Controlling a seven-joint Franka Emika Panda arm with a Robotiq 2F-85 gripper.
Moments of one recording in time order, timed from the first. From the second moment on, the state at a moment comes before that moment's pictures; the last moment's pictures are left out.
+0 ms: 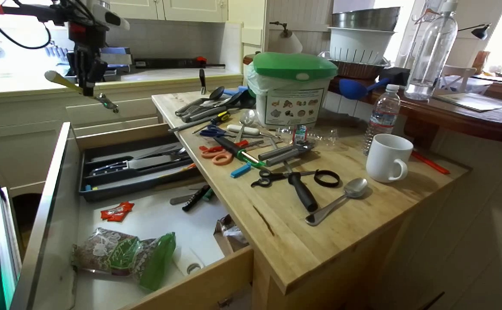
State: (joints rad) arm 0.06 -0.41 0.18 -2.45 0.10 1.78 -0.09
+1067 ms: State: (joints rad) arm -0.01 -0.15 0.21 -2.77 -0.11 2.67 0.50
